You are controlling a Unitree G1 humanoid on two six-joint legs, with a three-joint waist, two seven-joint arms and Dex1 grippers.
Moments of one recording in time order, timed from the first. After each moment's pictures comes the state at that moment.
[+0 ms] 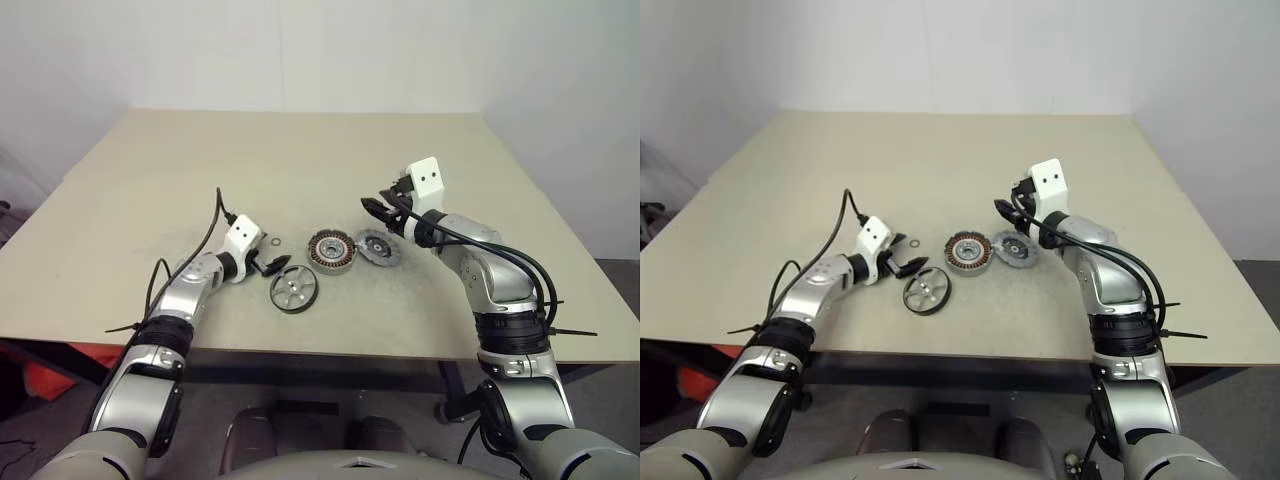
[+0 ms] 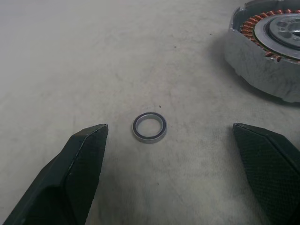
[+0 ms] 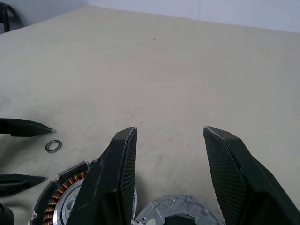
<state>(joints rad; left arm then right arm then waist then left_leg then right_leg) -0.54 0.31 -0.07 0.65 -0.06 0.04 -0.74 -0.55 -0.31 -0.03 -0.08 0.24 0.79 0.44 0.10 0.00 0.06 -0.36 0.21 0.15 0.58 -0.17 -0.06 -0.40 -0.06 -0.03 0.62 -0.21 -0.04</state>
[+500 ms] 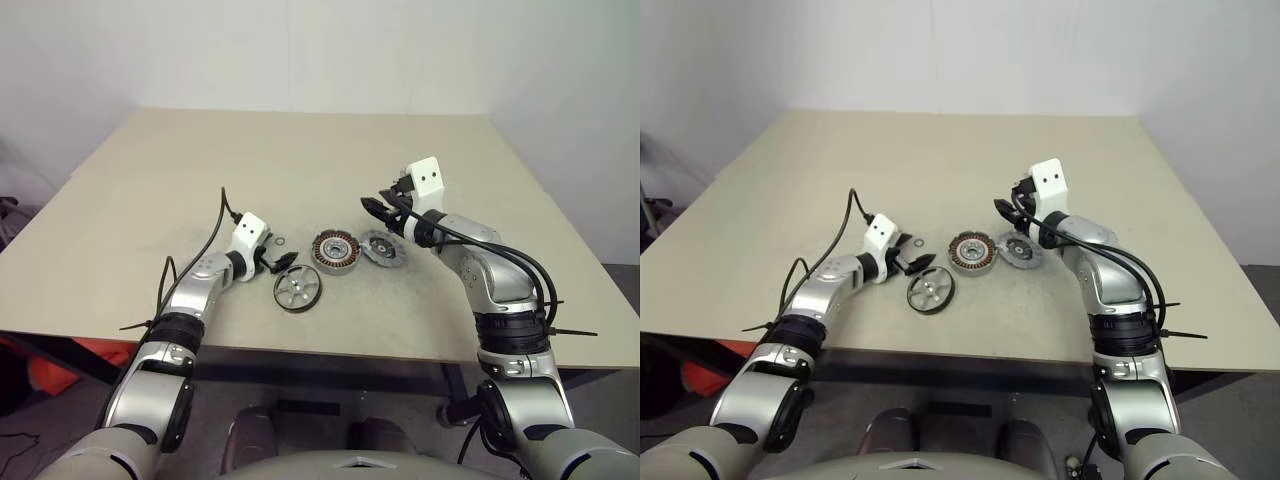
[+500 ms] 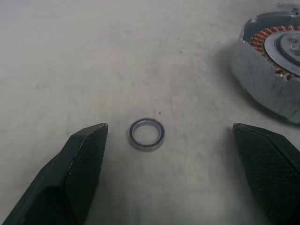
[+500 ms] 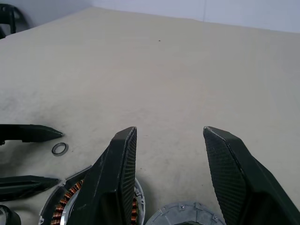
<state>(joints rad) -0.58 0.25 -0.06 0.67 -0.07 0.10 -0.69 -0.55 -0.31 -0.03 -0.08 0.25 0.79 0.43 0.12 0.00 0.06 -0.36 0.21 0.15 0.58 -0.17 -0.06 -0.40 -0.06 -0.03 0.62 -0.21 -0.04</state>
